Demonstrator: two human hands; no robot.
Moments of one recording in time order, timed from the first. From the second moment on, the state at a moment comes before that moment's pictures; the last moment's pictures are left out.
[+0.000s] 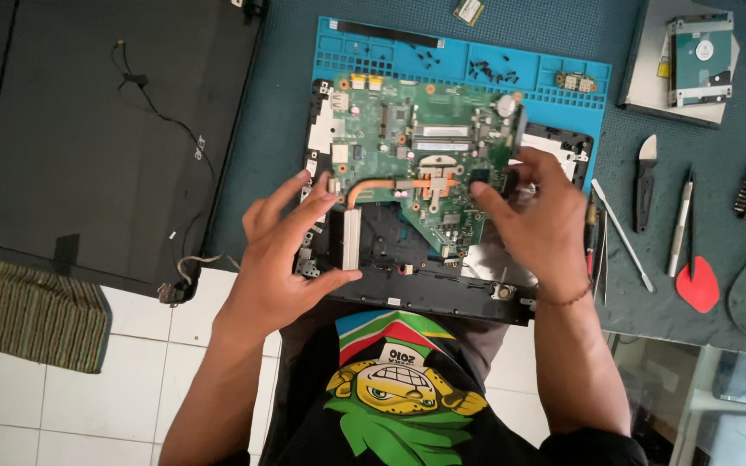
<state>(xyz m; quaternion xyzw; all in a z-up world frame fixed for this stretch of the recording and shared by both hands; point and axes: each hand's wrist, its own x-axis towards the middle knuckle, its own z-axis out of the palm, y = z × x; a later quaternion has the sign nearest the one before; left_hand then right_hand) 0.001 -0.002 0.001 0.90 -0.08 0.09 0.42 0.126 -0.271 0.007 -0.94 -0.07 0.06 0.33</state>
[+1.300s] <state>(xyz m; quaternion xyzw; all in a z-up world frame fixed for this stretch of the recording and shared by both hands) 0.019 -0.006 0.012 0.92 -0.05 -0.07 0.39 0.086 -0.345 0.010 -0.95 -0.22 -0.03 0.22</state>
